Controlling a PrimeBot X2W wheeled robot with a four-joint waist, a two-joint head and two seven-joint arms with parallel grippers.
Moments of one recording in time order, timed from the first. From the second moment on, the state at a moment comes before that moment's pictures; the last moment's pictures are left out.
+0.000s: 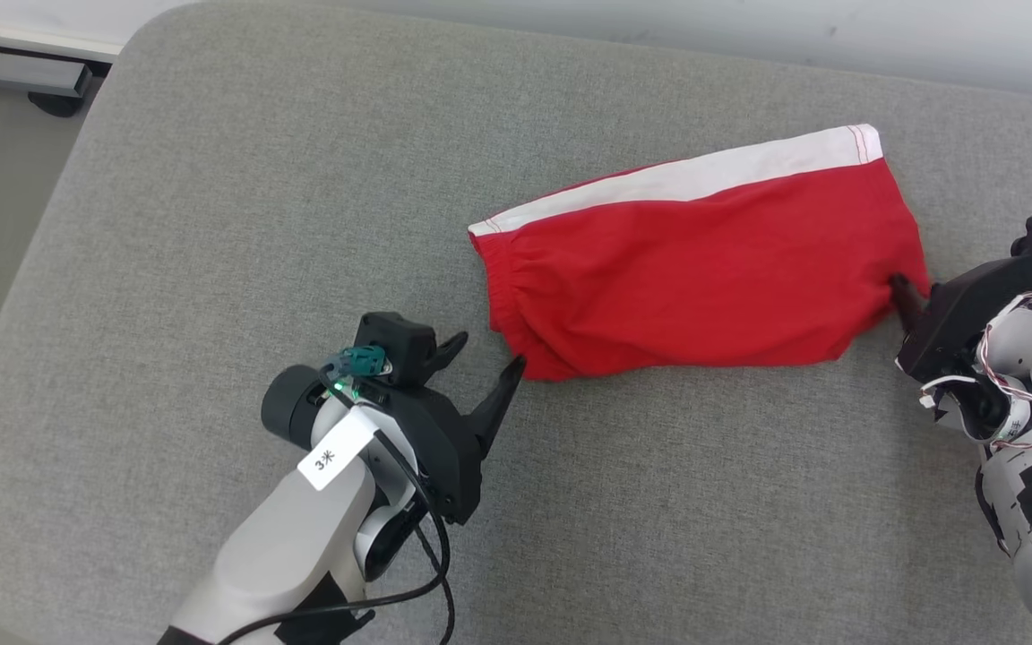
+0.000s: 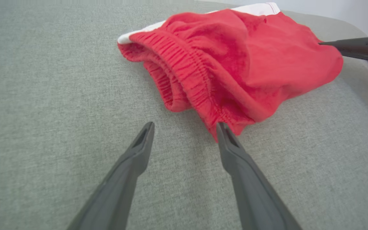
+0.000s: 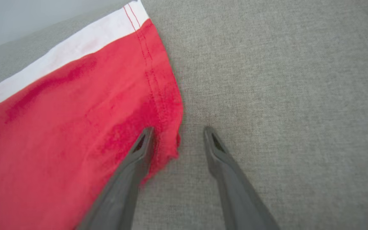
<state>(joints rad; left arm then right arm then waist) -0.72 0.06 -0.77 0.70 -0.51 -0.12 0.03 -0.71 -0.24 0.02 0.82 0.56 -0.02 0.33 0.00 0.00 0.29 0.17</state>
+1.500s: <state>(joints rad) -0.73 0.06 -0.92 0.72 -0.64 -0.12 0.05 -0.75 -0.22 0.04 0.90 0.56 -0.02 0.35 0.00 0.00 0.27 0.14</state>
